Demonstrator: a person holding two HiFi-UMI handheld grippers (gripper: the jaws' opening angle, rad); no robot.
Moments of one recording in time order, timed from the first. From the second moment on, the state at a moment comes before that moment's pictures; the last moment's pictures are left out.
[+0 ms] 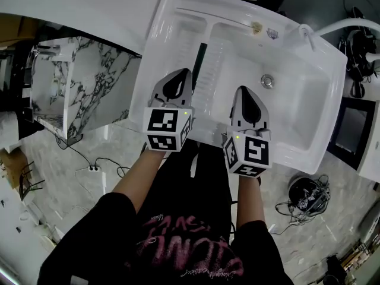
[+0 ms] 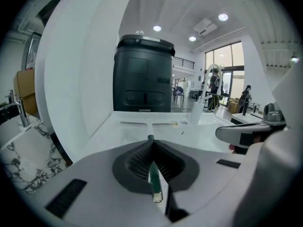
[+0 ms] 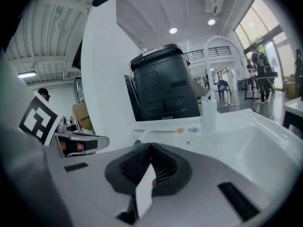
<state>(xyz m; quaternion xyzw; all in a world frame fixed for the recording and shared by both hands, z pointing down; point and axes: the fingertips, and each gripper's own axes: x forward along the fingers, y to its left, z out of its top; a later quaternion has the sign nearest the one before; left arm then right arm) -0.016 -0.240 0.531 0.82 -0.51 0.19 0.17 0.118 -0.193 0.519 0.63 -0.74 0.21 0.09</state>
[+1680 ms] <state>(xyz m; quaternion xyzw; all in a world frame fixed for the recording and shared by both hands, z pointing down) -0.043 -0.211 0.380 0.85 -0.51 0.07 0.09 0.087 -0.176 0.363 0.65 -0.76 0.09 0.03</state>
